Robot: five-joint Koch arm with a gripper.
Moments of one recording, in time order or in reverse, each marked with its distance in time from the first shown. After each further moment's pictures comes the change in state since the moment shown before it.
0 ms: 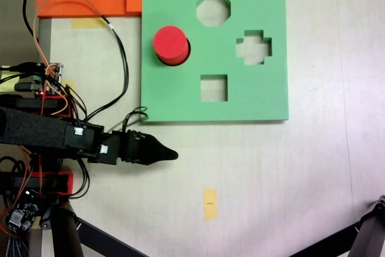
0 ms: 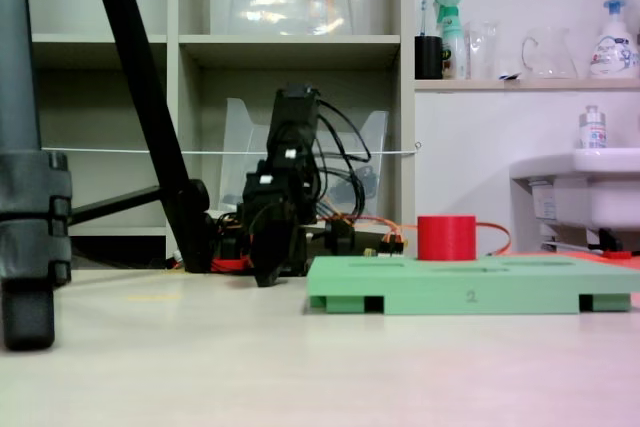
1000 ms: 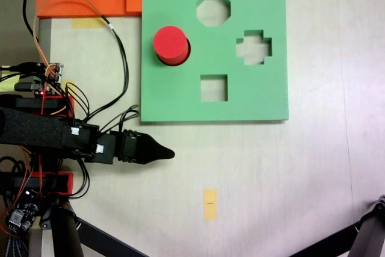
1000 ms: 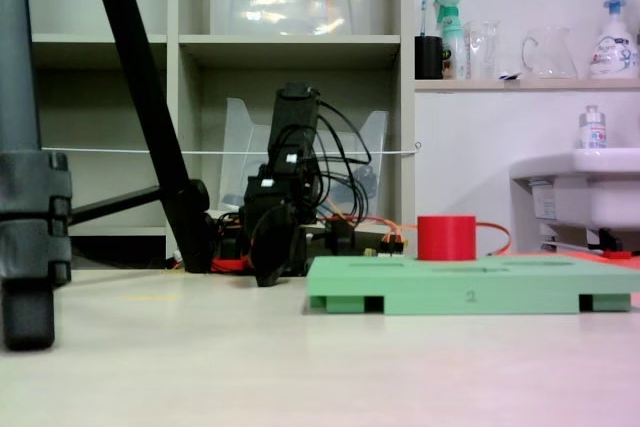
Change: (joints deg) arm -0.8 0.1 1.3 8.9 -0.1
